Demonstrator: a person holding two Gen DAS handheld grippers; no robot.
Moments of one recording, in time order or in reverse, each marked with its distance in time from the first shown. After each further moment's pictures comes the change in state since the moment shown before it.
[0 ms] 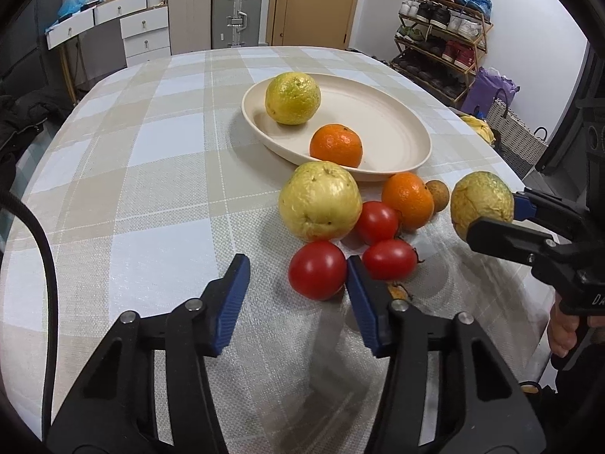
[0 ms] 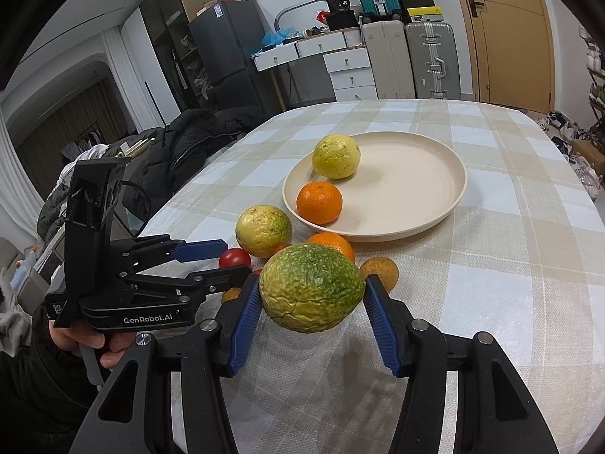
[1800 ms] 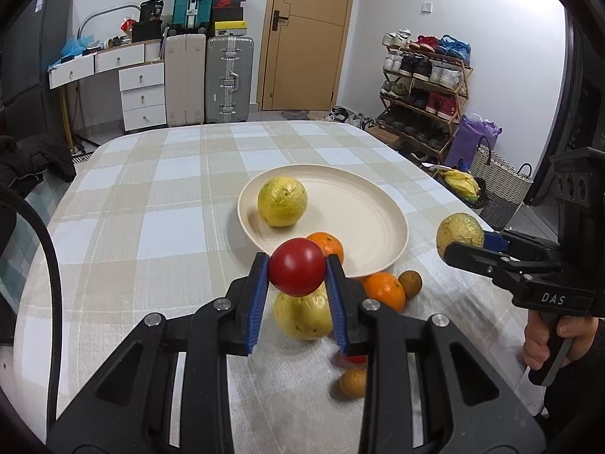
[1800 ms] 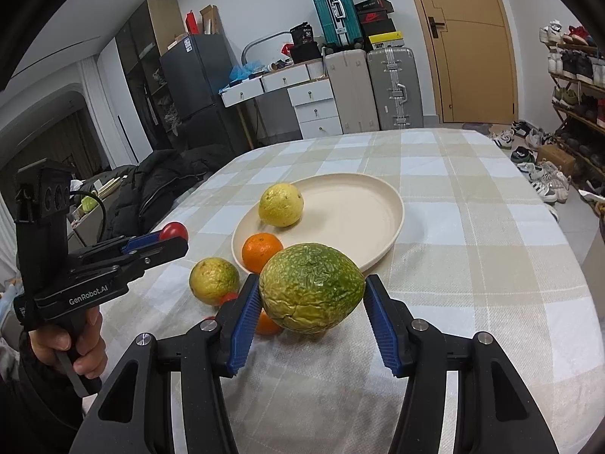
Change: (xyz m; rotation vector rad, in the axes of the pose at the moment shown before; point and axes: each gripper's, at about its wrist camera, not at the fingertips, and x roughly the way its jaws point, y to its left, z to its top) left arm -0.045 -0.001 0.038 0.019 -0.243 -0.031; right arm -0.017 -0.033 0.018 0.065 -0.139 -0.114
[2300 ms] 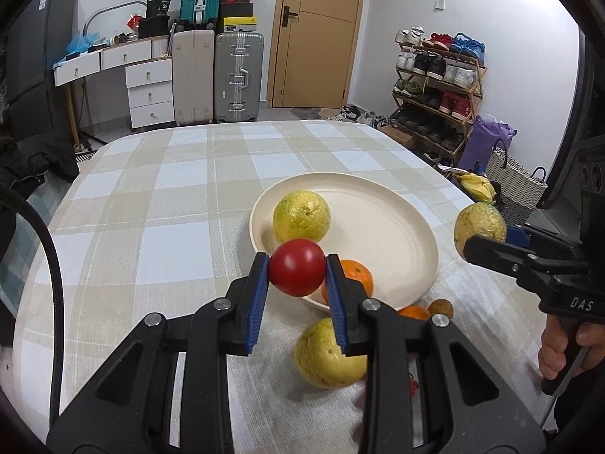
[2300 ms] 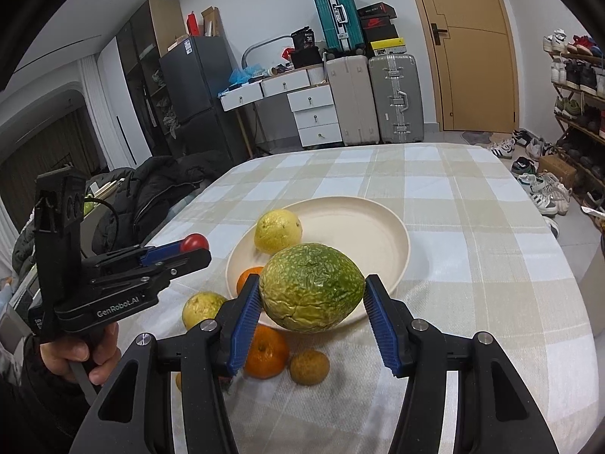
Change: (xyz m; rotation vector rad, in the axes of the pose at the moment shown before) left arm 0.042 0.013 0.024 -0.008 0.013 0.042; right arm 0.018 0.002 0.029 -0.020 -0.012 -0.010
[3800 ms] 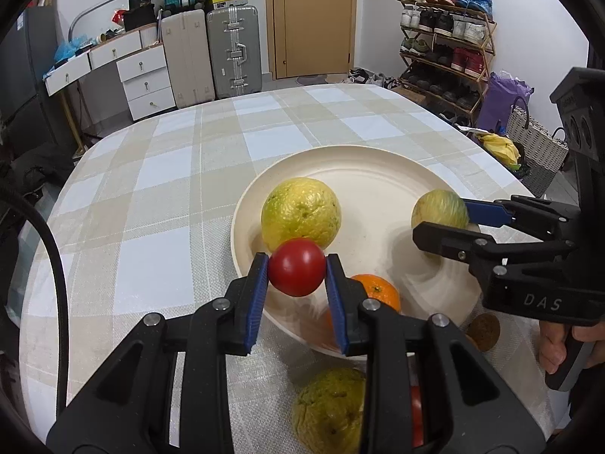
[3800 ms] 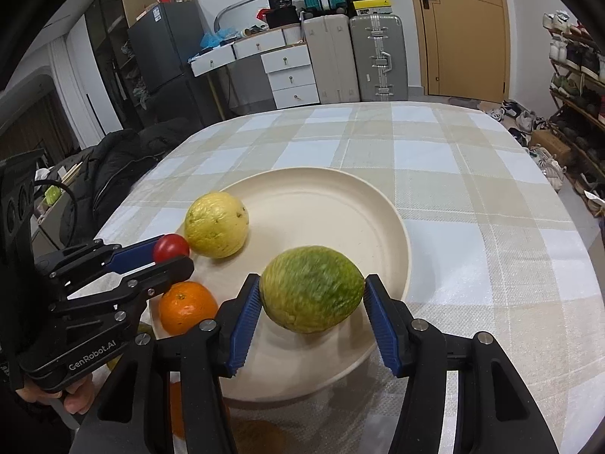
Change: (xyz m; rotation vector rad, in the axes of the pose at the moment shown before) left arm 0.077 -0.015 0.017 0.088 0.133 0.072; right arm 0.086 -0.026 0.018 0.030 0.158 -0.091
